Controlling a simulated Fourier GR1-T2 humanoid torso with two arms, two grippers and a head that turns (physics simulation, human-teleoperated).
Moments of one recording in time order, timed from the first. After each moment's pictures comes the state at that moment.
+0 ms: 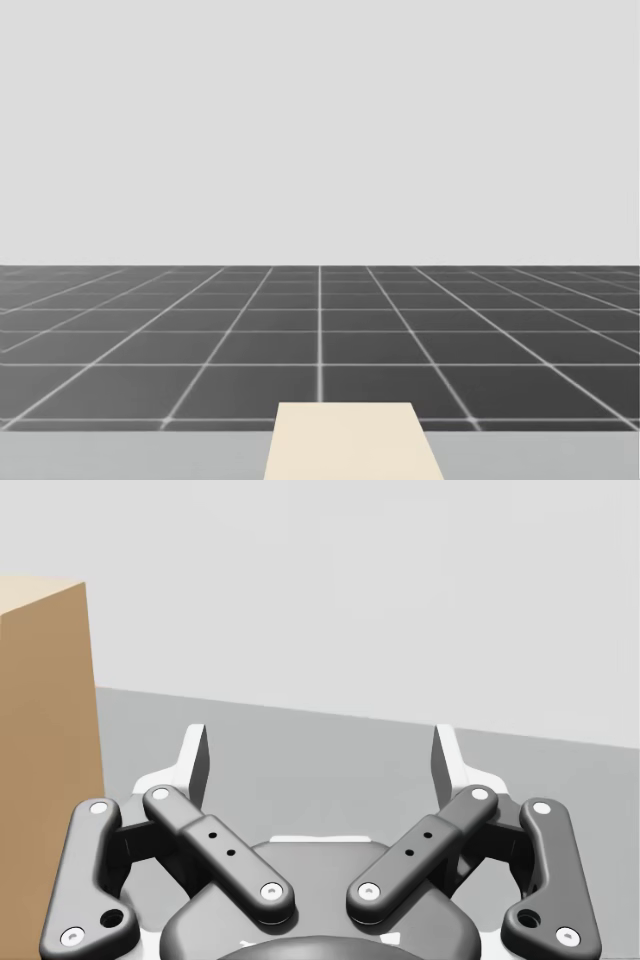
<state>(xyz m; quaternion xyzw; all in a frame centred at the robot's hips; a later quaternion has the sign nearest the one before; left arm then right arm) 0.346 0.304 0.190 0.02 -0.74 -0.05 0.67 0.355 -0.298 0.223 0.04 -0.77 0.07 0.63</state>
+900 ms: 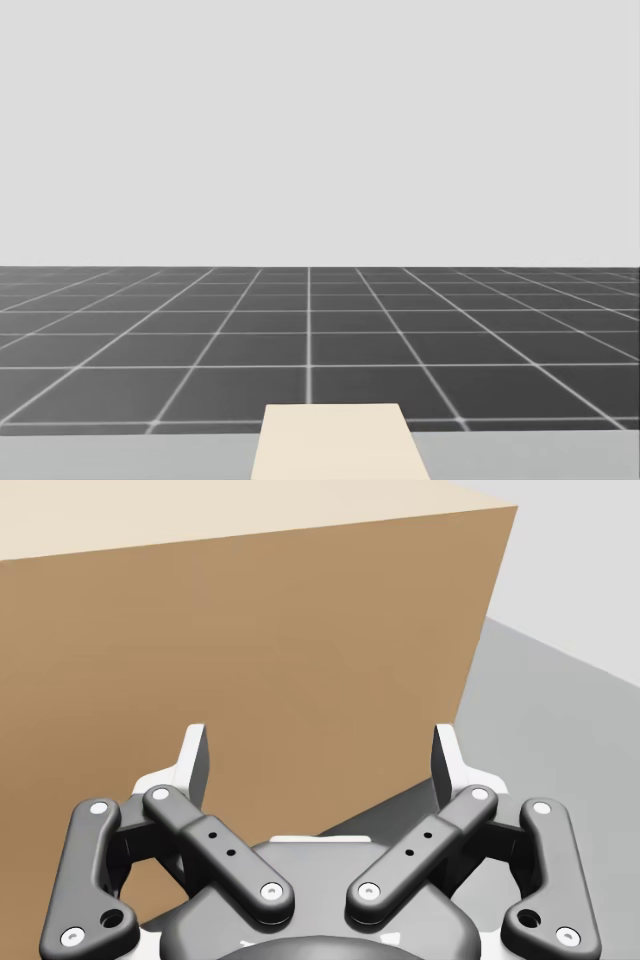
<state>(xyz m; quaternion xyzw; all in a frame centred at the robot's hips) 0.300 0.226 0.168 -0.15 -0.62 -0.38 0.67 0.315 -0.290 0.207 0.25 -0.68 0.33 0.61</state>
